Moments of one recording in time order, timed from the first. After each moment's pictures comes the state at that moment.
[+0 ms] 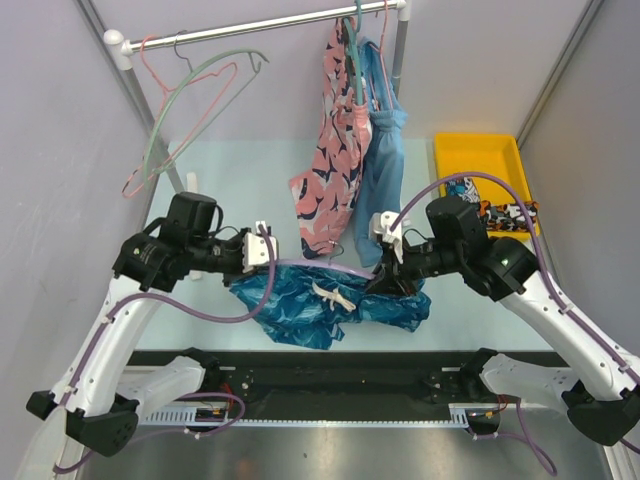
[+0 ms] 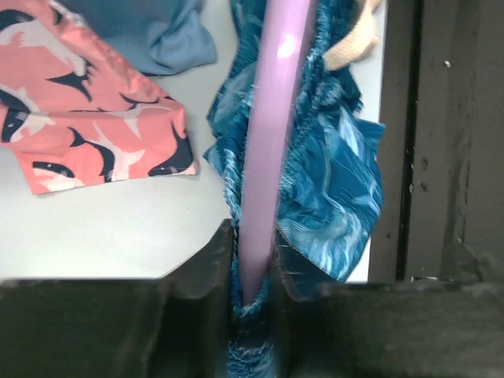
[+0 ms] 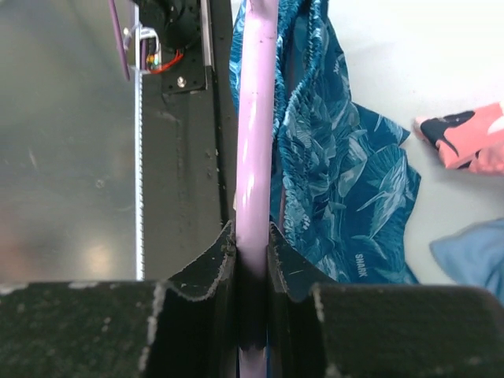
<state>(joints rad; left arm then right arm) -0.42 0.99 1.29 -1.17 0.68 0.94 0.72 1.03 1.22 -0.82 -0.72 -0.33</state>
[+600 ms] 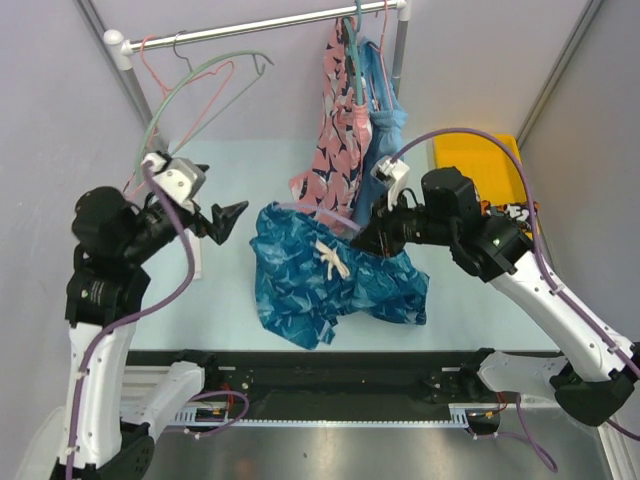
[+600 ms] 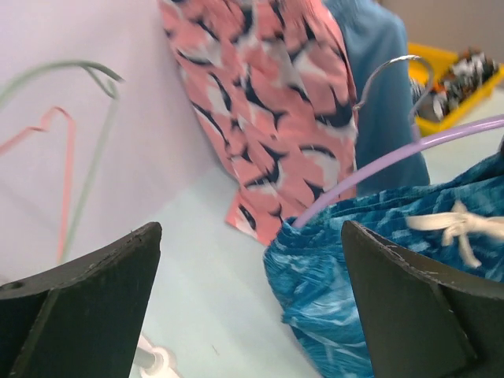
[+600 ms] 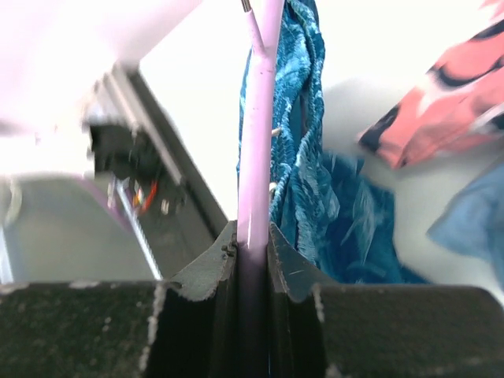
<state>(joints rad) -0.17 0.85 1.39 -0.61 0.53 0.32 0.72 1.14 1.38 -0.66 -0.42 0.20</state>
